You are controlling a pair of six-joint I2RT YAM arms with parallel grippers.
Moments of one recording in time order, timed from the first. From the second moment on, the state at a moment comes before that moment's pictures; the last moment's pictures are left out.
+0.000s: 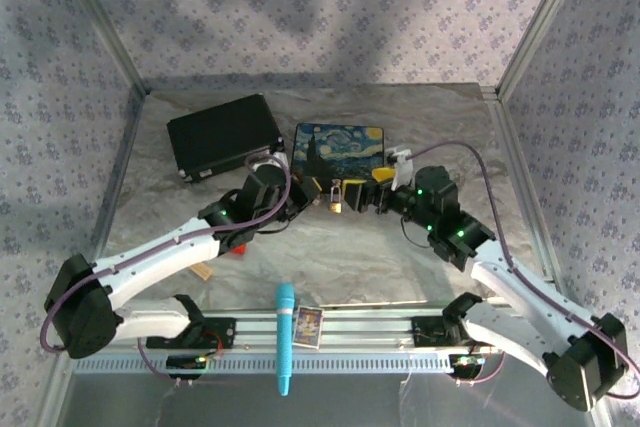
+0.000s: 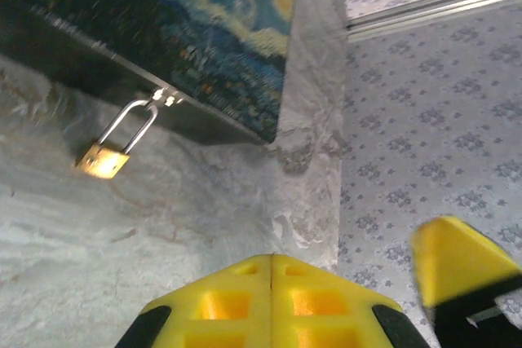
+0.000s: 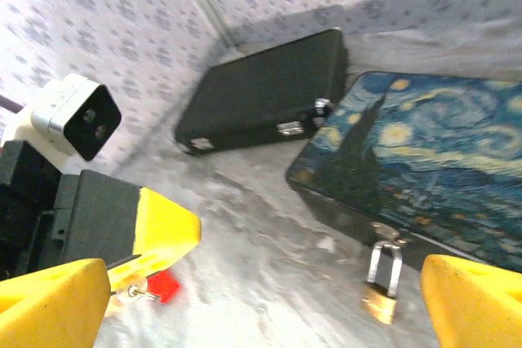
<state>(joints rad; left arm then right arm) -0.88 1.20 0.85 -0.08 -0.05 -1.26 0.58 0.92 0.67 0.00 -0.27 0.48</state>
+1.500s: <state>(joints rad) -0.89 1.11 0.74 0.47 0.08 -0.99 0.60 1.09 0.60 0.67 -0.76 1.07</state>
